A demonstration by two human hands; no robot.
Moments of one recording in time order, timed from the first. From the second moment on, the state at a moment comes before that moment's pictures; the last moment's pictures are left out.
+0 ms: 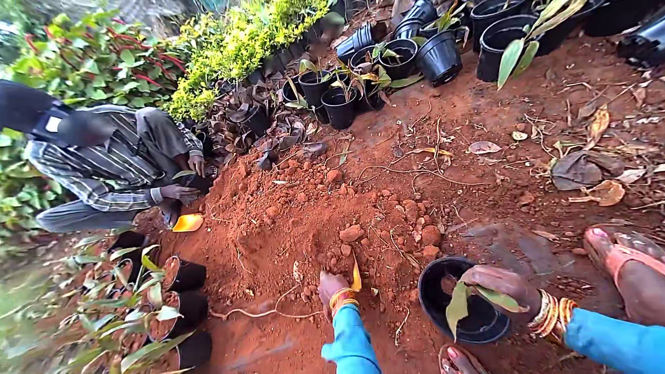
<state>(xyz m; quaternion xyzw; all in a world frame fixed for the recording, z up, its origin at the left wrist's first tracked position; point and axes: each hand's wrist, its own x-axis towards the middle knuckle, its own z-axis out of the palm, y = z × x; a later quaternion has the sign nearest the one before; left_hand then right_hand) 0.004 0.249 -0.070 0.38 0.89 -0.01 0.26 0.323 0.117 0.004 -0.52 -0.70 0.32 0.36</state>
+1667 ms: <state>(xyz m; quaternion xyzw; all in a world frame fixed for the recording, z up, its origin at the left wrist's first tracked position) -0.056 -0.030 -0.080 0.31 0.89 0.01 0.34 0.322 0.106 -0.090 -0.47 -0.79 0.15 0.37</state>
